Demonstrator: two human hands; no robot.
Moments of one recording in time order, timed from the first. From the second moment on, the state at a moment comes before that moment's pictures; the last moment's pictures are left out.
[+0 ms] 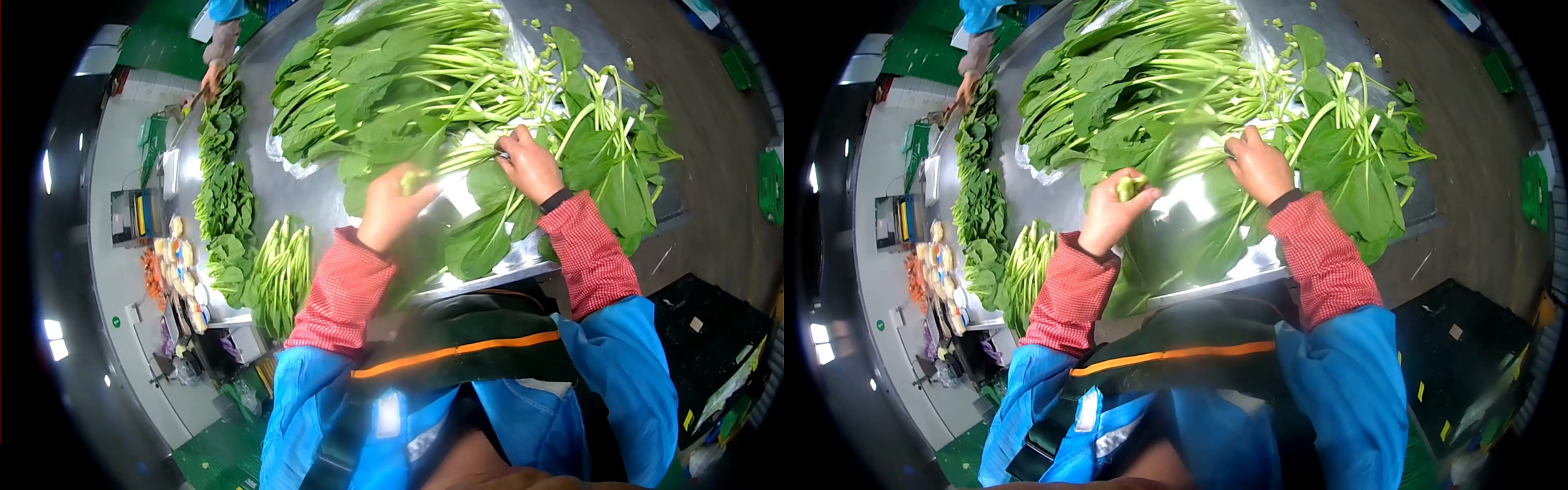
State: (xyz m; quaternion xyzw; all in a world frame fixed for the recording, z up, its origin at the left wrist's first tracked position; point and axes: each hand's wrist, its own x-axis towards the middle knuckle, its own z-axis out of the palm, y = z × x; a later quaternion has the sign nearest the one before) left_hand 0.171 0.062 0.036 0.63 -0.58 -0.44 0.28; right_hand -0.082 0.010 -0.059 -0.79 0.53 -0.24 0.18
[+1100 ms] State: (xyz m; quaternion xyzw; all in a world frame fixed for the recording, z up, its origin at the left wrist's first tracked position) left_hand 0.123 0.022 0.062 0.49 -0.42 -0.72 0.24; right_hand -0.122 0.067 -0.029 -0.66 0.62 -0.38 0.21
